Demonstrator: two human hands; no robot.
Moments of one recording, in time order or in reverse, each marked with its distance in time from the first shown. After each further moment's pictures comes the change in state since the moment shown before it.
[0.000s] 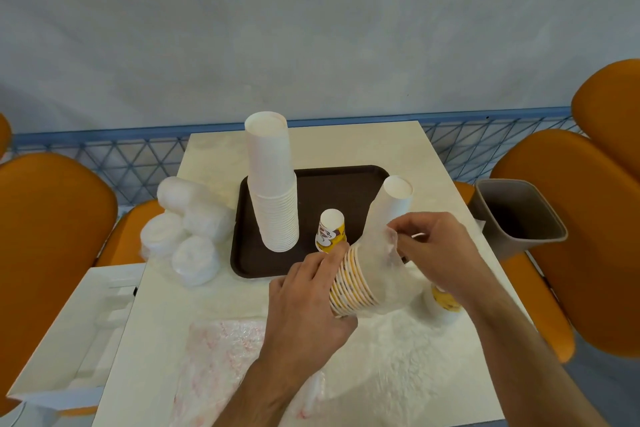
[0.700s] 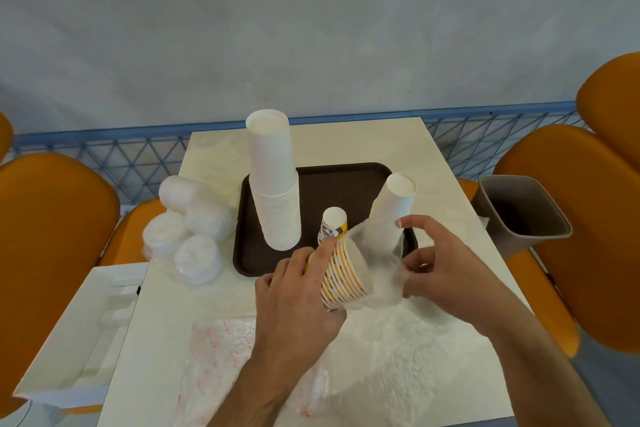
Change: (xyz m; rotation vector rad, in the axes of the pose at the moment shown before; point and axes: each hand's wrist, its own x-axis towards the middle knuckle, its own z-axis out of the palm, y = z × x) left_hand 0.002 -0.007 -0.013 0.153 0.029 -0.029; right_hand -0.029 -0.009 -0.009 -0.002 -0.238 0.133
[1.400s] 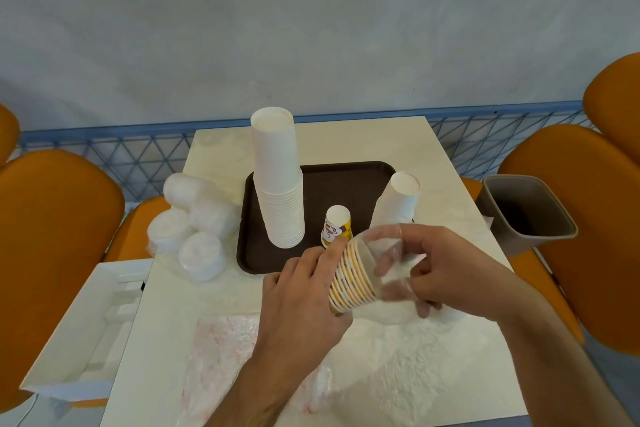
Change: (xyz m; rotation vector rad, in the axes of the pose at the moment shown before) left_hand -0.004 0.006 -0.013 -0.013 -0.039 0.062; right_hand 0.000 -0.018 -0.010 -0.040 -0.274 -0.185
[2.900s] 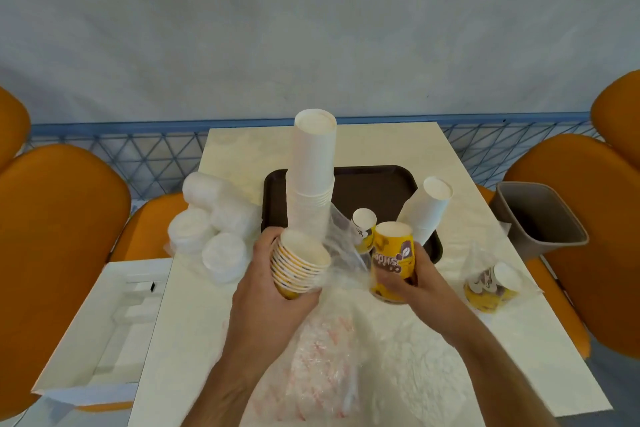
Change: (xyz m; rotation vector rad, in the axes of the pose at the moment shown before) left_hand -0.014 -0.086 -0.036 -0.611 0.123 -0.284; right_hand 0.053 0.047 0.094 0.457 0.305 -0.009
